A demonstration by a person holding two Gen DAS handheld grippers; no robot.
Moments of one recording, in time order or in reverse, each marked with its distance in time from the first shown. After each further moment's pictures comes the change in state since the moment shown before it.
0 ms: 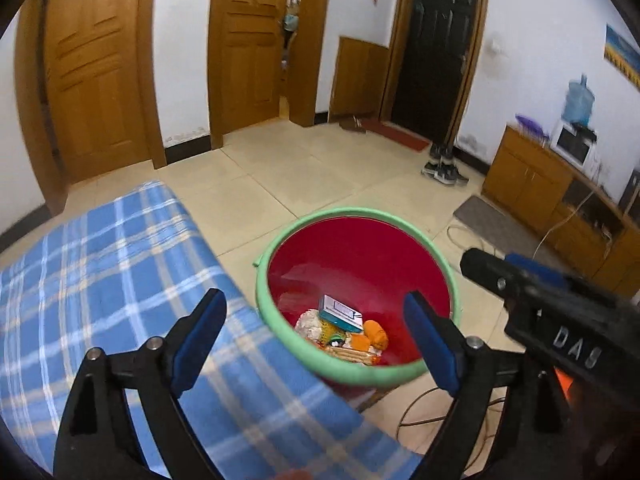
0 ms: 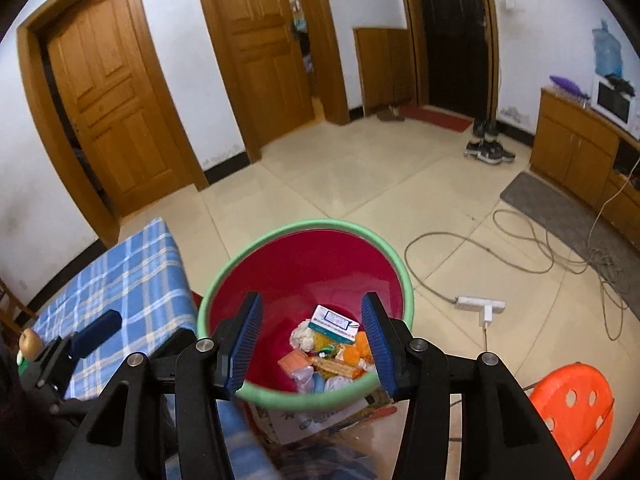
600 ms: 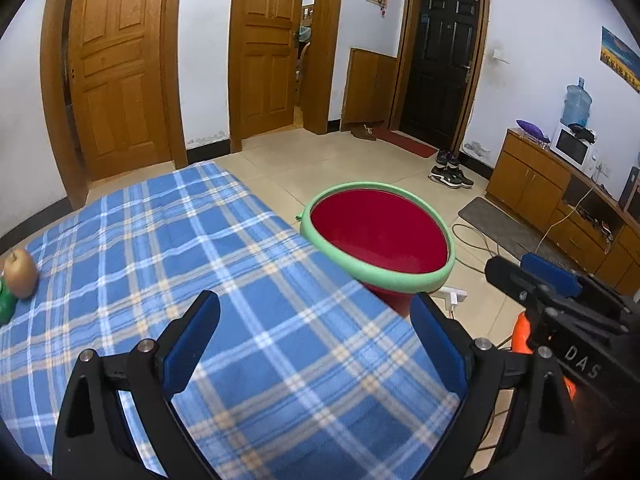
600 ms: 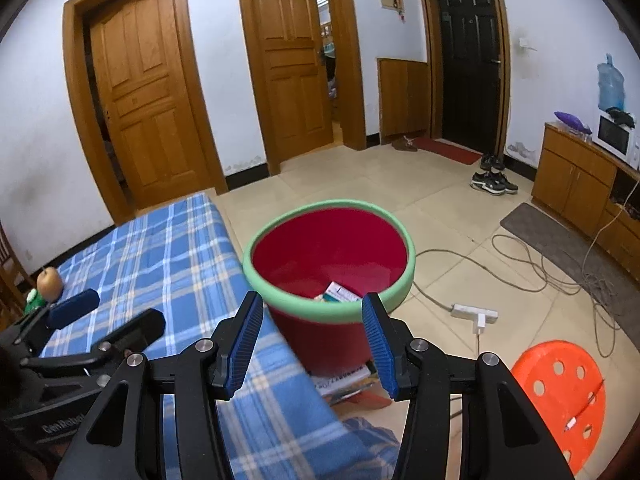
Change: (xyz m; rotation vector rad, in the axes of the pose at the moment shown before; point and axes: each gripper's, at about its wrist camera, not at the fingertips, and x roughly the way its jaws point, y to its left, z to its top) left arm -0.090 0.030 -0.073 -0.014 -0.034 0.031; right arm -0.077 0.026 -0.081 -0.109 -0.079 0.022
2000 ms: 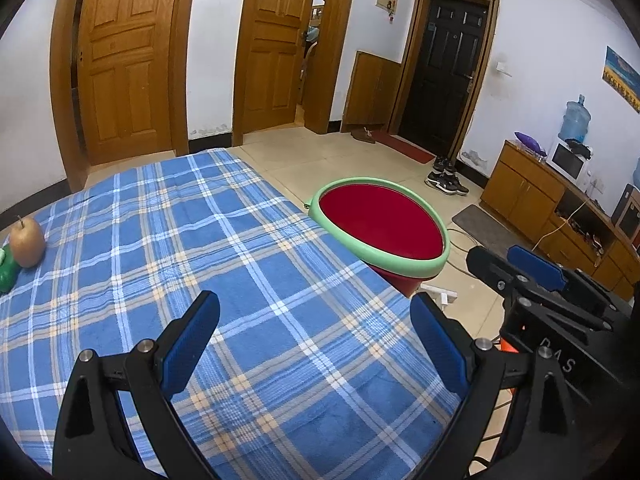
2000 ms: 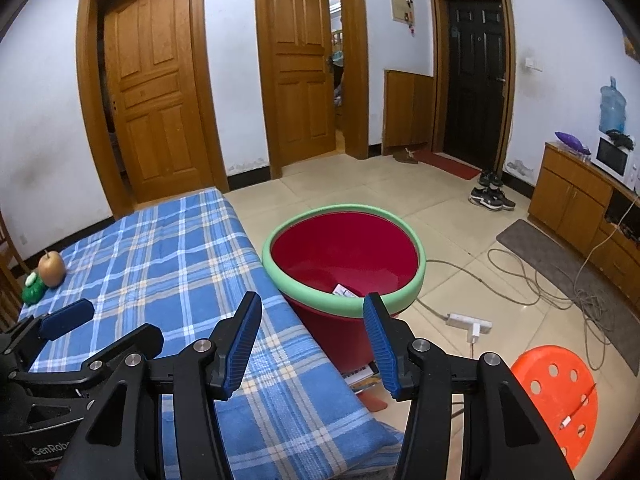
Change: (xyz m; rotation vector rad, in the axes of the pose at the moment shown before) left arm -0.024 0.020 -0.021 -0.058 -0.002 -0.027; right arm -0.013 0.036 -0.013 -0.058 -0.028 -0.031
